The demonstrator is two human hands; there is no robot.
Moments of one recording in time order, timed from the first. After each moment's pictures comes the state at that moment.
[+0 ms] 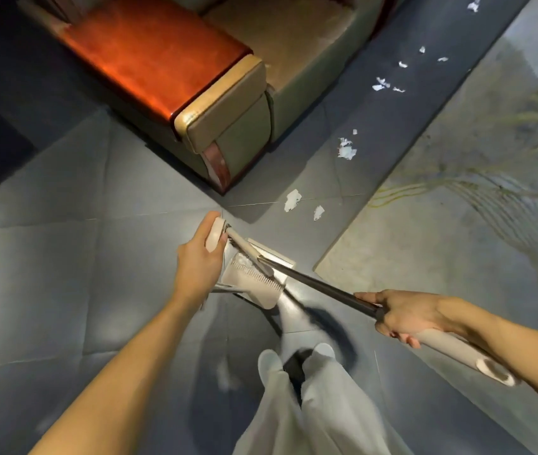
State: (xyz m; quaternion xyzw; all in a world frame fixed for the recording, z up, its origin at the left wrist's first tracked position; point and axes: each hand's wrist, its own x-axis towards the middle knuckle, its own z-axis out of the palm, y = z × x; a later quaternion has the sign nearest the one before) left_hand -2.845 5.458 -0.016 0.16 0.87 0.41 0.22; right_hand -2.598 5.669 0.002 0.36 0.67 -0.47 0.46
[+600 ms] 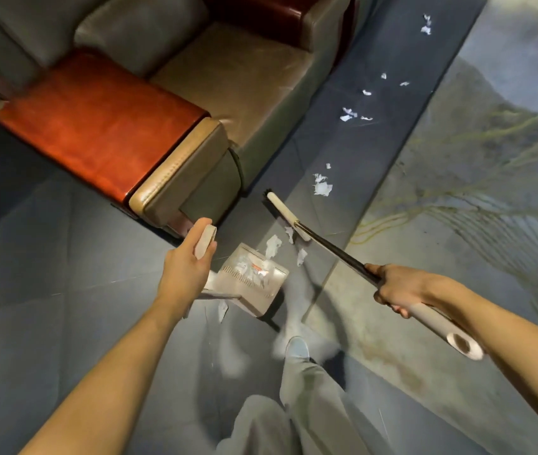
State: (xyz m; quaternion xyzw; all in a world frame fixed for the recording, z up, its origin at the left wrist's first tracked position) left_hand -2.964 5.635 -0.014 0.23 0.86 0.37 0.26; right_hand -2.697 5.859 -0.013 0.48 0.69 -0.44 0.33
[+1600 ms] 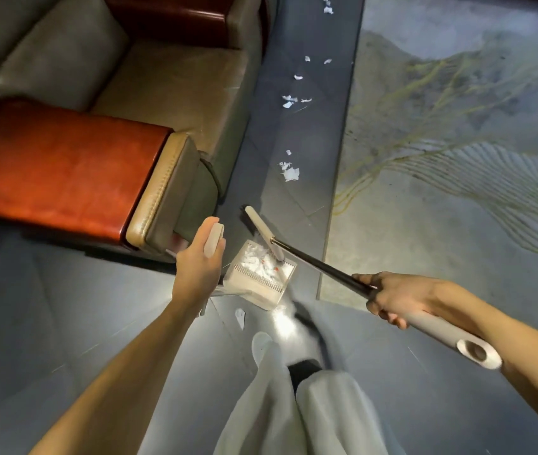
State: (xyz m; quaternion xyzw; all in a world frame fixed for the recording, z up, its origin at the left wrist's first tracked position) left_hand -3.030 5.606 -0.011 0.37 0.81 0.35 0.29; right_hand -2.728 5.702 0.010 0.58 0.52 -0.57 0.26
